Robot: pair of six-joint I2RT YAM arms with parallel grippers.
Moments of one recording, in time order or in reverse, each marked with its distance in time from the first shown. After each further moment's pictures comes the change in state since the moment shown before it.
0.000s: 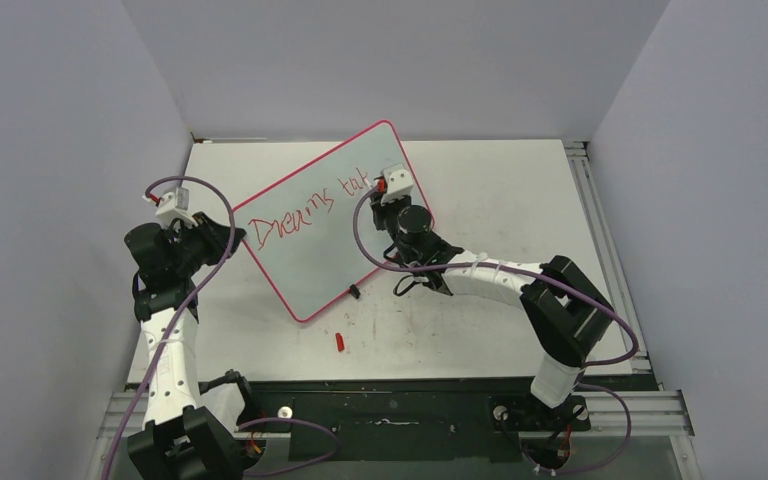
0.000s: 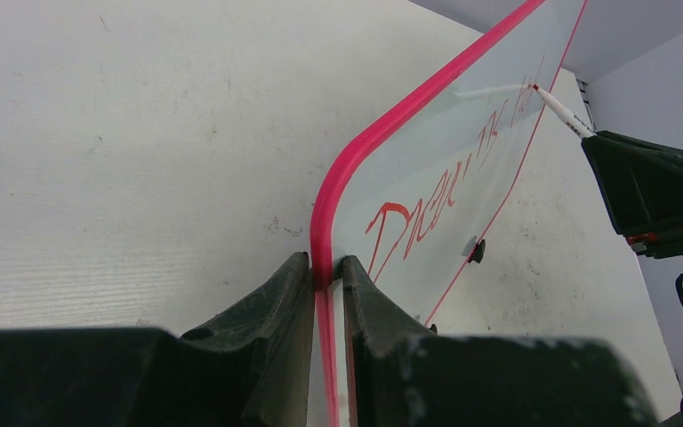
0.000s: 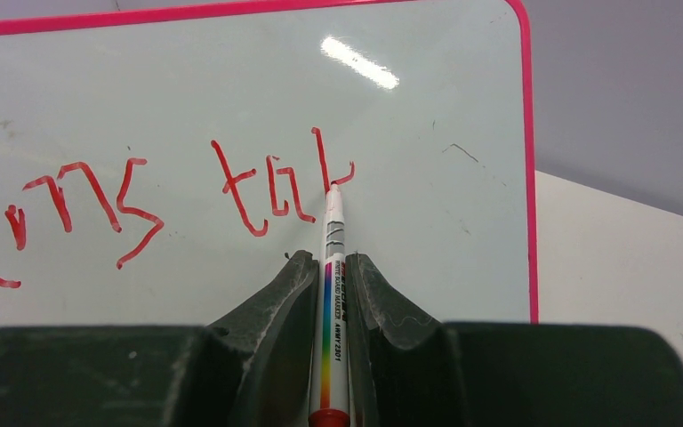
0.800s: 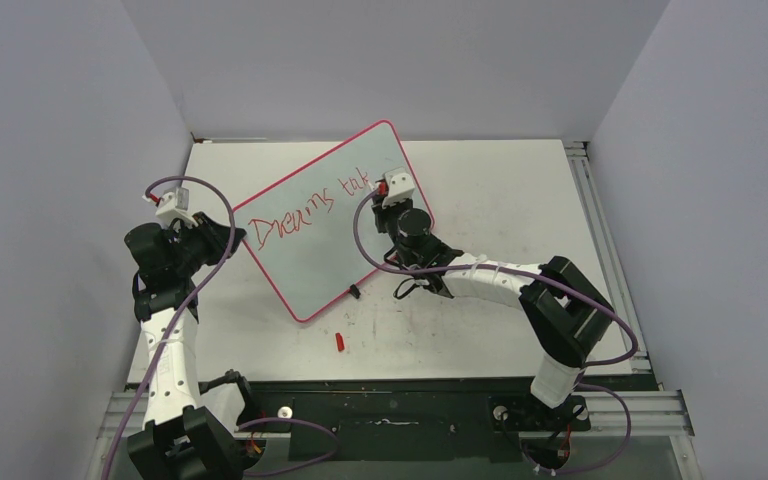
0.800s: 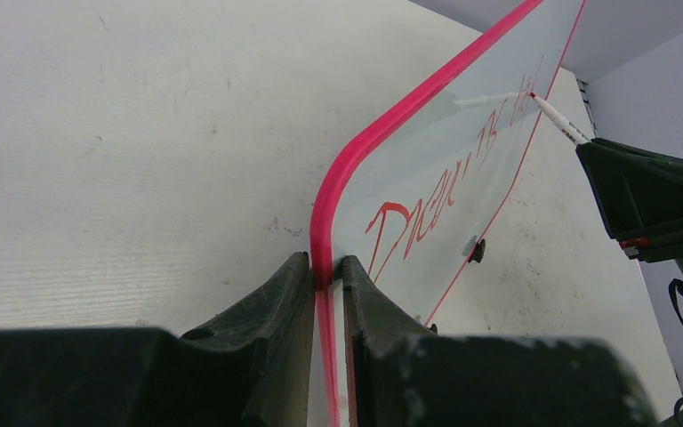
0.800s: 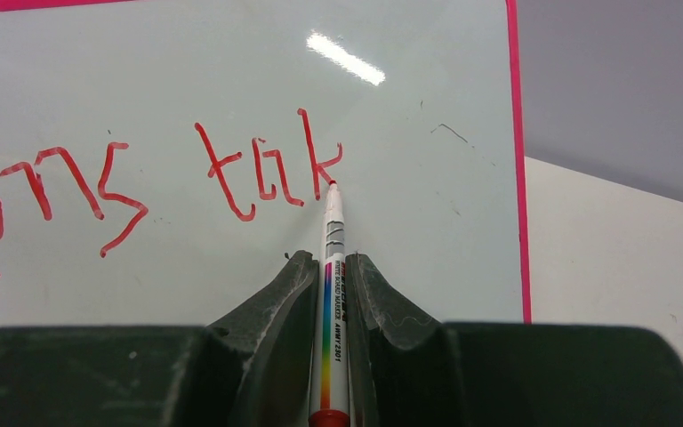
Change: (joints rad) left arm 0.000 0.000 0.000 0.000 0.000 0.000; right arm 0.001 -0.001 -0.025 0.011 0.035 0.003
